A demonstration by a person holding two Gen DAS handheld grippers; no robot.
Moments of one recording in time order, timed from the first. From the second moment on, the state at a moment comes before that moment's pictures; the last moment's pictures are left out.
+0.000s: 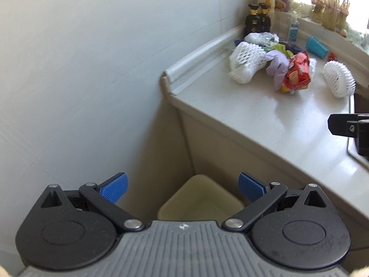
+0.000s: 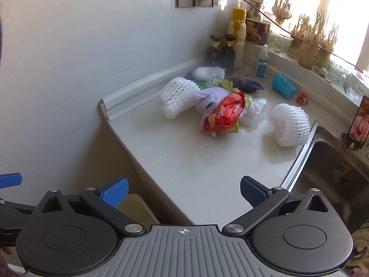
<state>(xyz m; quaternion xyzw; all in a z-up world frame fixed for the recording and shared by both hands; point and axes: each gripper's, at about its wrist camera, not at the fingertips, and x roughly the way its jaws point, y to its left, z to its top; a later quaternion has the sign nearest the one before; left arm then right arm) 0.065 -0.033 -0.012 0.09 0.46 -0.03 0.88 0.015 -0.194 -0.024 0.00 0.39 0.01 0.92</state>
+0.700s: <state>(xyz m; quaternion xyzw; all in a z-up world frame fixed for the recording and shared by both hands) 0.220 -0.136 -0.043 0.05 0.38 -0.12 0.92 0.130 -0.391 -0.053 -0.03 0.36 0.04 0.93</state>
